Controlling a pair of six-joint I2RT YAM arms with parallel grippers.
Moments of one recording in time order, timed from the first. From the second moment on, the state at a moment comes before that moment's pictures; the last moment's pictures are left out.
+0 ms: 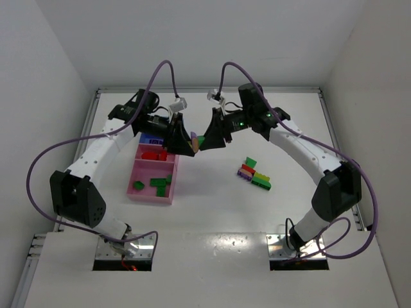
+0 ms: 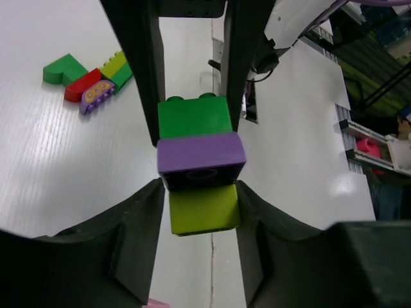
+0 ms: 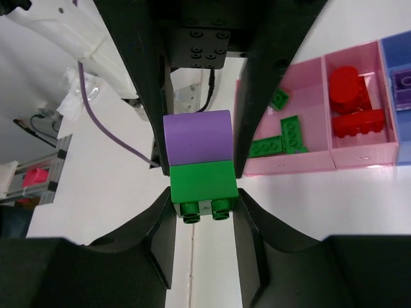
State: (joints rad) left arm -0.29 1.52 1.43 -0.92 1.25 0.43; right arm 0.51 1.63 1.42 -0.37 -1.16 -0.03
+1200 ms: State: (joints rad) left arm -0.01 1.20 1.18 -0.83 1.13 0.41; right arm 0.50 1.77 1.61 -0.45 -0.79 -0.21
